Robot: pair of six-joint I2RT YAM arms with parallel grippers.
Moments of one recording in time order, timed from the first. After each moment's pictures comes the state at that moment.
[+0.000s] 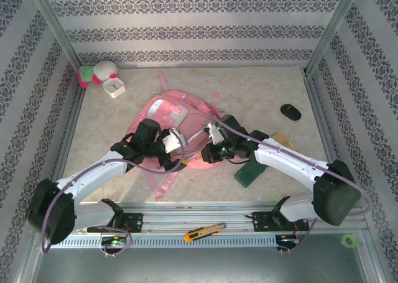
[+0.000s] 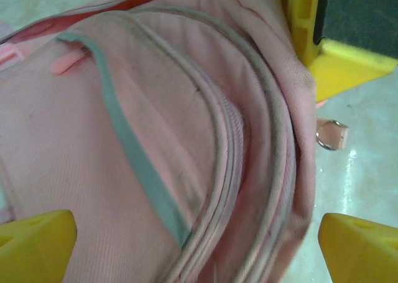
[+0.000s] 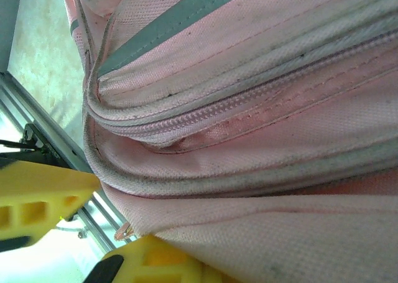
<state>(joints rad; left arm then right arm) -0.55 1.22 0.72 -0.26 0.42 0.52 0.71 1.37 0.92 -0.50 -0.44 0.50</state>
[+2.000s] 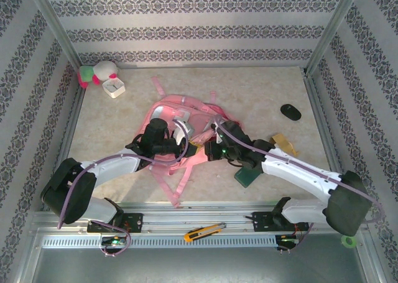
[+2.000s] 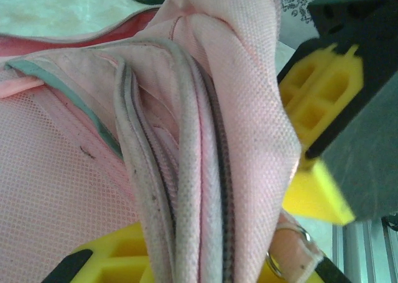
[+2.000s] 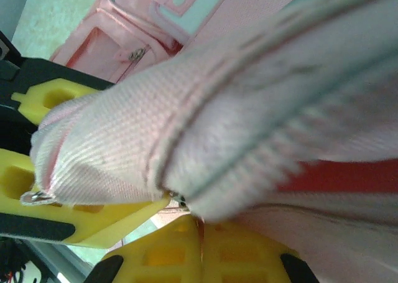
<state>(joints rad) -0.57 1.40 0.67 0.25 0.63 -0.02 0.79 1.22 0.84 -0.39 -0.08 0.63</state>
